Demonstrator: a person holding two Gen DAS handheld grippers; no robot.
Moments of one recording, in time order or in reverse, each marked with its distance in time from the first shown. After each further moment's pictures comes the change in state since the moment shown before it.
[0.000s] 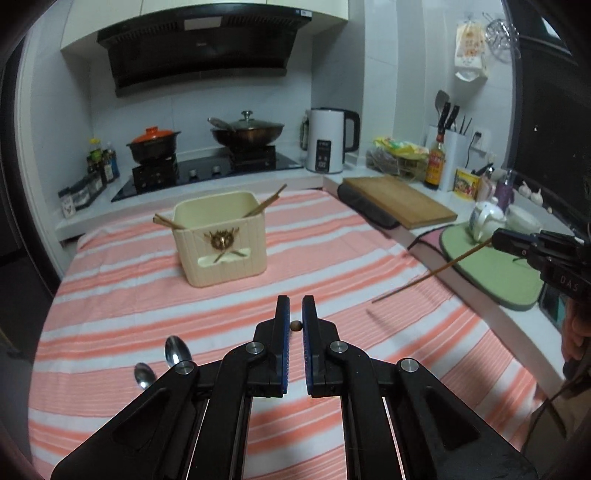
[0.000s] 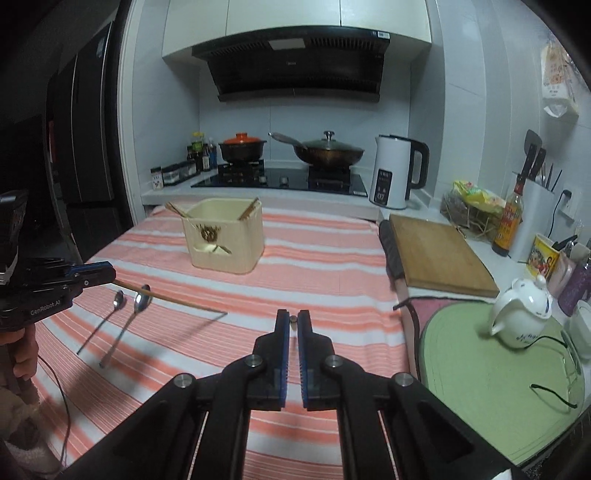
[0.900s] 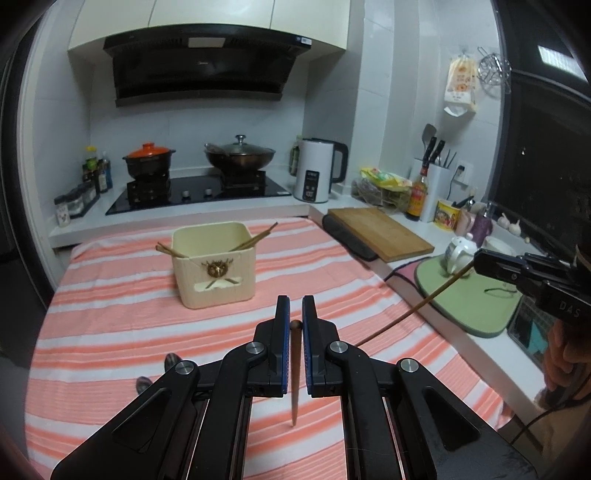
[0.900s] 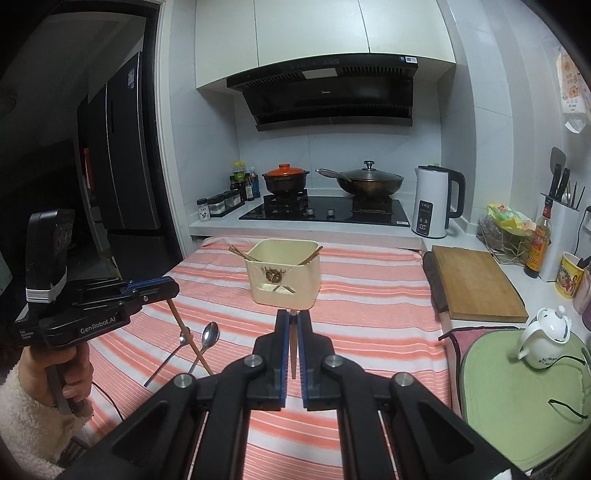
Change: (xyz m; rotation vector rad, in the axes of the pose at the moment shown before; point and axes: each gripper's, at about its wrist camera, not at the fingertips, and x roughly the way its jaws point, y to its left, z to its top) left arm -0.040 0.014 0.019 -0.048 -0.068 -0.067; right arm -0.034 0.040 0.035 0.028 -0.057 0.151
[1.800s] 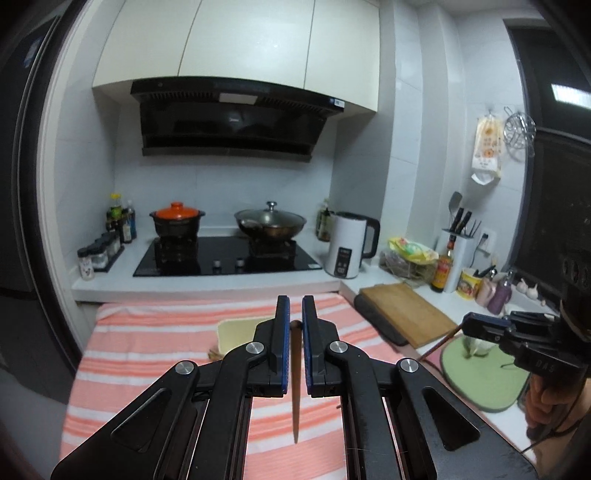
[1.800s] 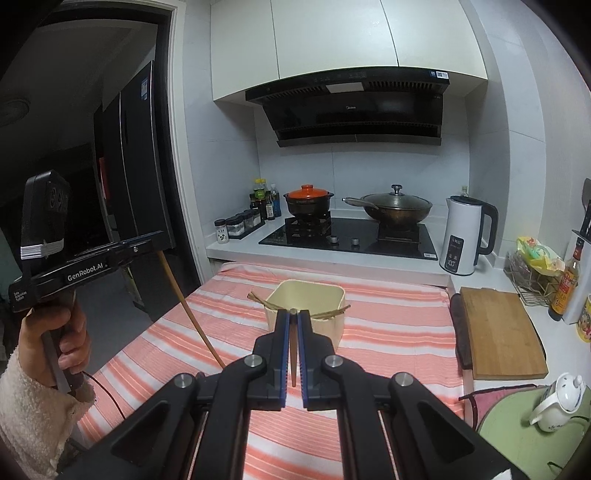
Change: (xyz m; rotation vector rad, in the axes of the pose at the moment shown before) left arm -0.019 0.065 0.122 -0.033 -0.202 0.076; right arm 0.049 0.013 0.094 -0.029 -0.061 0.084
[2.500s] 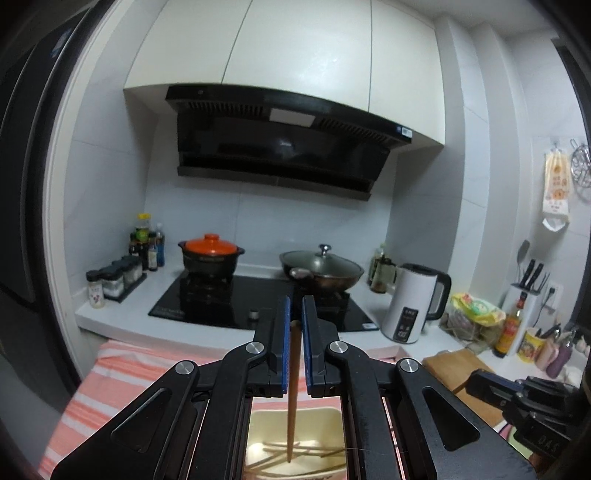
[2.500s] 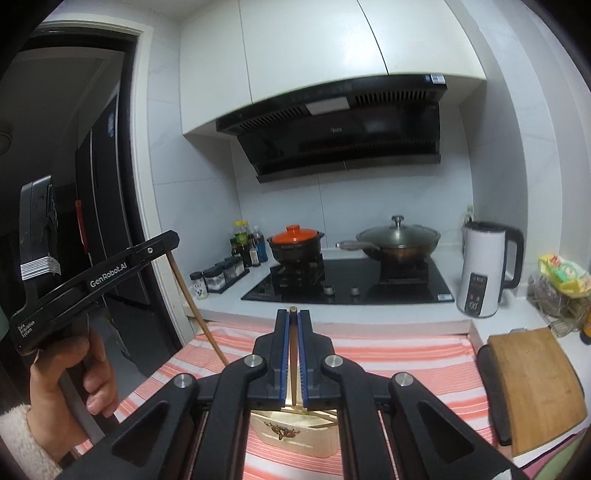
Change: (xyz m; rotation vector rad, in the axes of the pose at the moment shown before) left arm 0.161 0.063 0.030 -0.095 -0.130 0.158; right arm 0.161 -0.032 0.057 0.093 -0.095 -0.023
